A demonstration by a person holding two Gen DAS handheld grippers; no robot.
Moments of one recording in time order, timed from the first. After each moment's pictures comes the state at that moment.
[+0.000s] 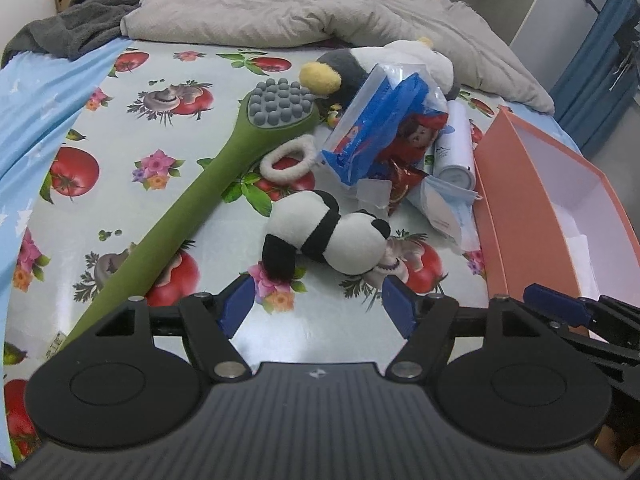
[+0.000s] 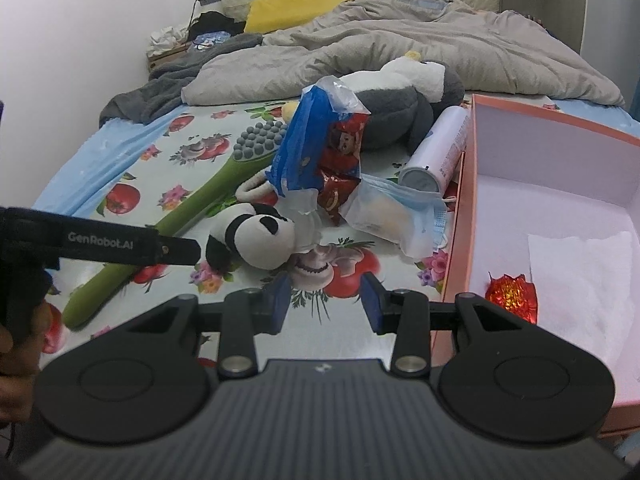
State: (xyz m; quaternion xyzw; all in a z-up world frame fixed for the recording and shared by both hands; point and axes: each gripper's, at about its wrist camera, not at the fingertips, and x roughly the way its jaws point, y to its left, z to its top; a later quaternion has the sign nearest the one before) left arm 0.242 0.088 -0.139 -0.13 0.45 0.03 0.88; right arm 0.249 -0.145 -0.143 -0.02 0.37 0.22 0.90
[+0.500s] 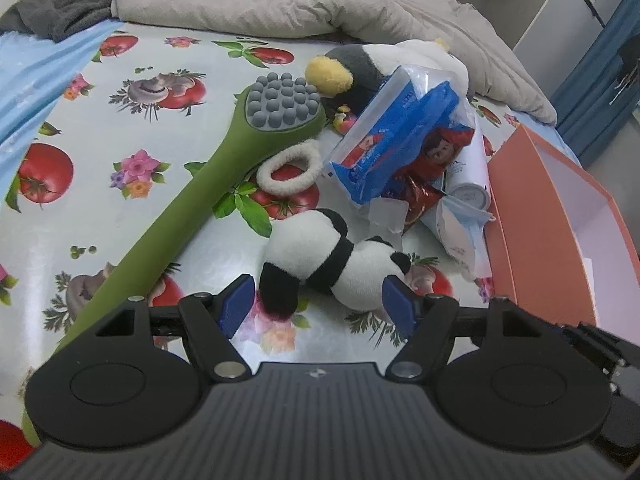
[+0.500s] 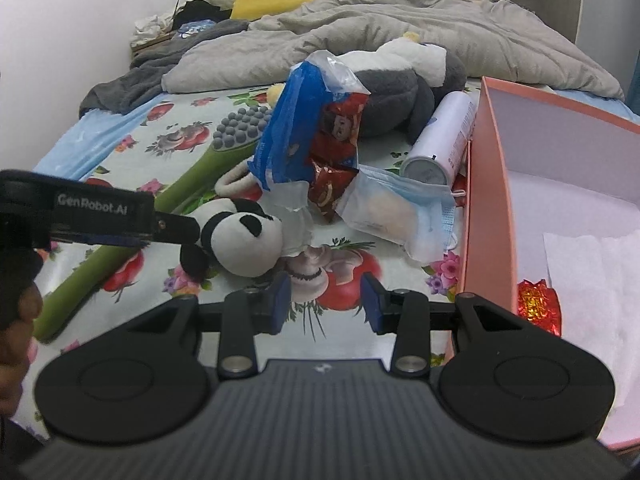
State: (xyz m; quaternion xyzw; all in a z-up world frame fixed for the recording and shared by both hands) left arm 0.283 0.109 -0.162 -0.16 0.46 0.02 0.87; right arm 0.276 -0.123 -0.170 -0.03 0.38 0.20 0.90
